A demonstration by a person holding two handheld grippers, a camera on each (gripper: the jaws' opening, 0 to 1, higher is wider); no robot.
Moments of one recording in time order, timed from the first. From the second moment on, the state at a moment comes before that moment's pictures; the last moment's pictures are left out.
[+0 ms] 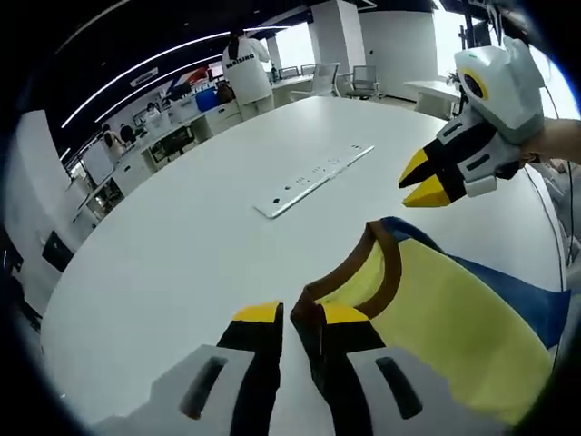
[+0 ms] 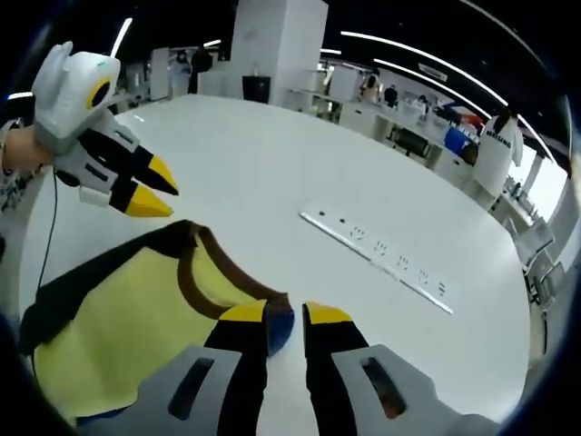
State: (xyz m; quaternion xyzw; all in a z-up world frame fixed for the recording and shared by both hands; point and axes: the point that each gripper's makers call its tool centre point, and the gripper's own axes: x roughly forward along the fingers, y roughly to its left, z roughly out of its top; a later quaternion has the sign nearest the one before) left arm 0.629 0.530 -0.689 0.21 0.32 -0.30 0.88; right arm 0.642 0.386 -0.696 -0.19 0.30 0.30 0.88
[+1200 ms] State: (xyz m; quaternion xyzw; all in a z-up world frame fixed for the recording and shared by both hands) left arm 0.573 0.544 -0.636 0.22 0.29 -0.34 0.87; right arm 0.572 0.382 -0.648 -0.21 0.25 0.34 0.88
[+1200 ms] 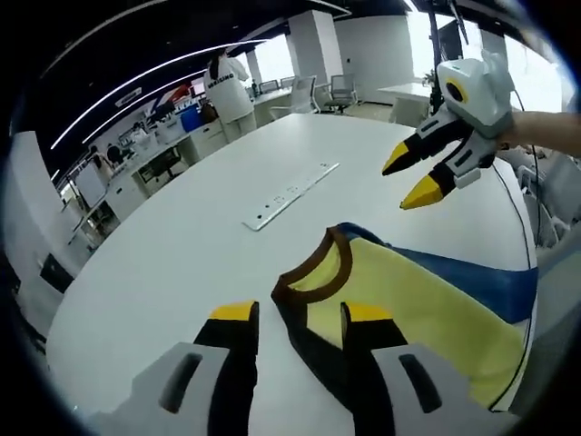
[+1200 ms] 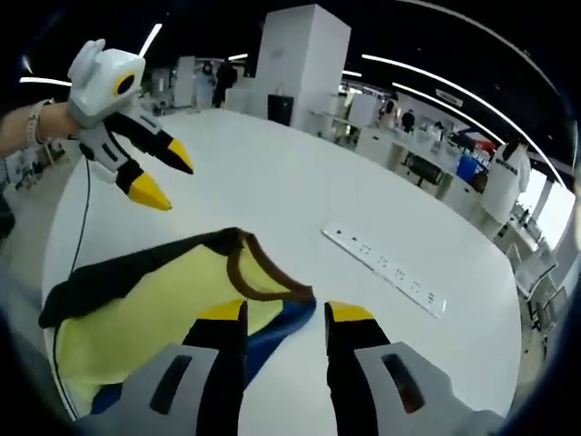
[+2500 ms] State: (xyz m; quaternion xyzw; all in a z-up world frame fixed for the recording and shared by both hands) left arm 0.478 0.533 -0.581 0.24 0.24 -0.39 0.85; right arm 0.481 0.363 -0.599 -0.20 0.22 0.39 0.87
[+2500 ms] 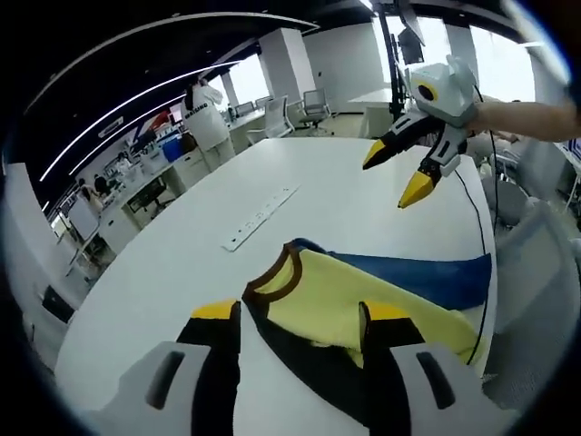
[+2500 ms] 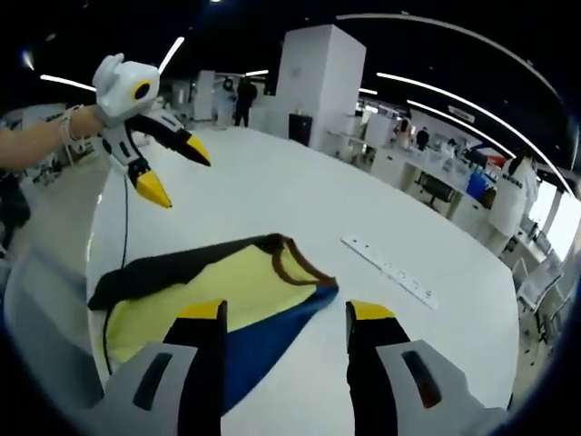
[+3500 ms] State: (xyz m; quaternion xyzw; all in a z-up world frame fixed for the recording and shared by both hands) left arm 0.413 0.547 -0.580 0.25 0.23 -0.40 0.85; right arm 0.403 0.349 -0.598 -0.20 0.22 0.41 0.86
